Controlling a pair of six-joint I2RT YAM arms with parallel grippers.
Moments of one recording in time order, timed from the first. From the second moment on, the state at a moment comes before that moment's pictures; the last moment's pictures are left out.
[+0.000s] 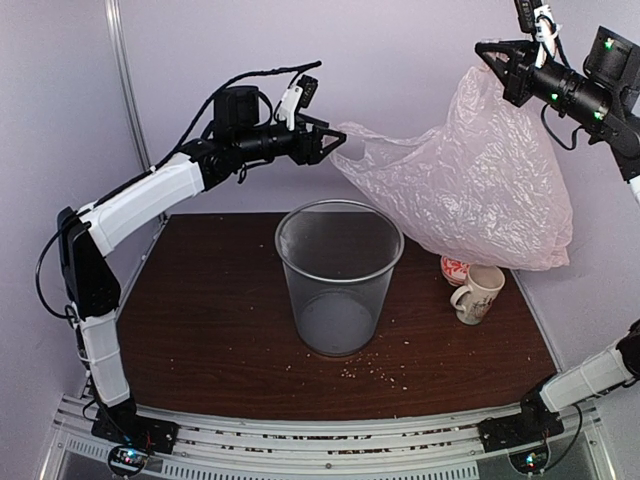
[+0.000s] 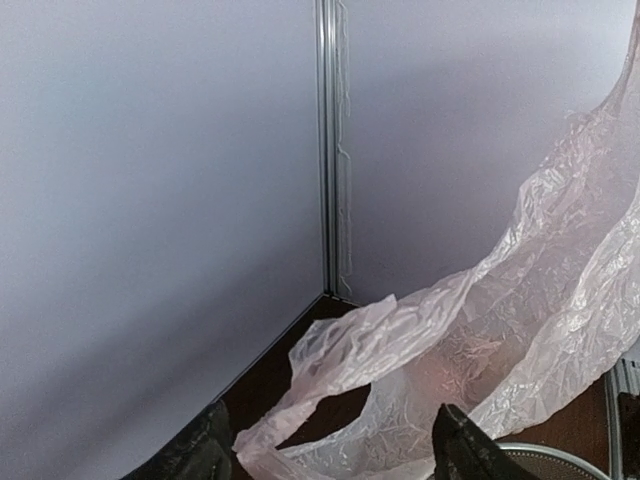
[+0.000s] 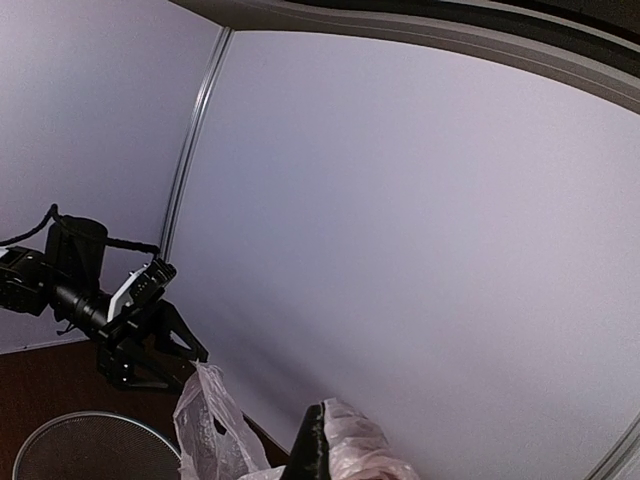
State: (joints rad) left arm -0.66 1.94 2.01 -0.11 0.42 0.04; right arm 0.41 1.32 2.02 -0.51 -0.24 -0.31
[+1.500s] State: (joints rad) left arm -0.92 1.66 1.88 0.00 0.36 -0.05; right arm 0.41 1.38 2.19 -0.41 -0.13 -0.18
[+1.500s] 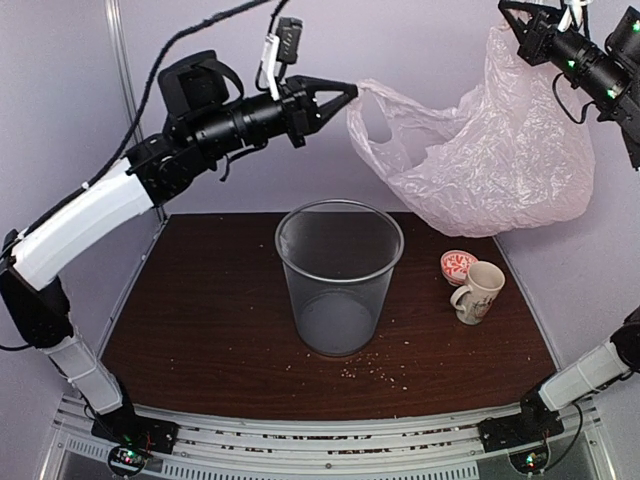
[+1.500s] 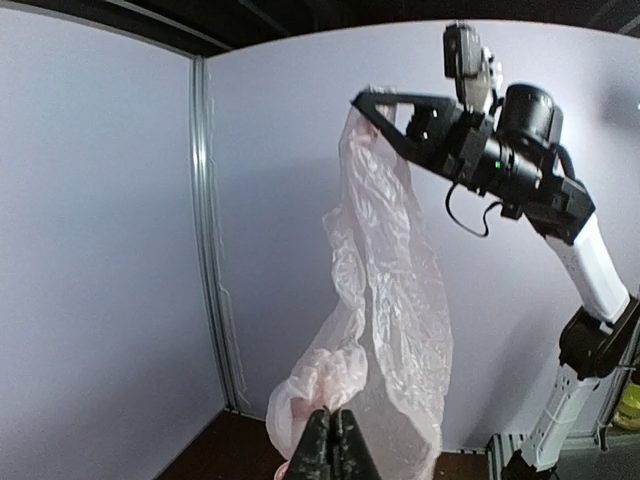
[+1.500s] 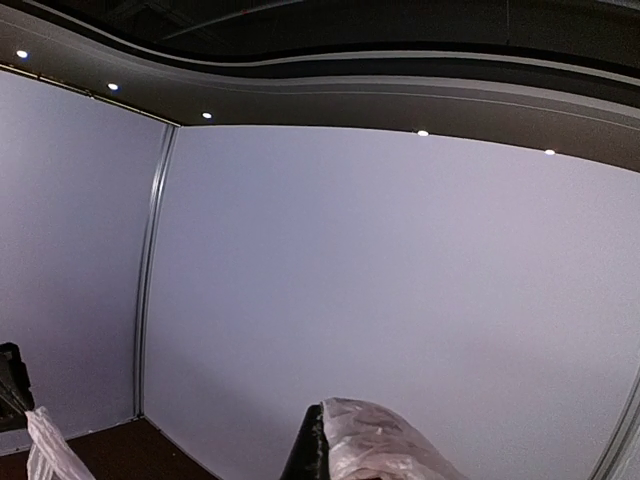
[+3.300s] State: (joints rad) left arm -0.90 1.23 1.76 -0.08 0.22 -0.21; right arm 0.48 1.60 2.41 -0.28 -0.63 0.17
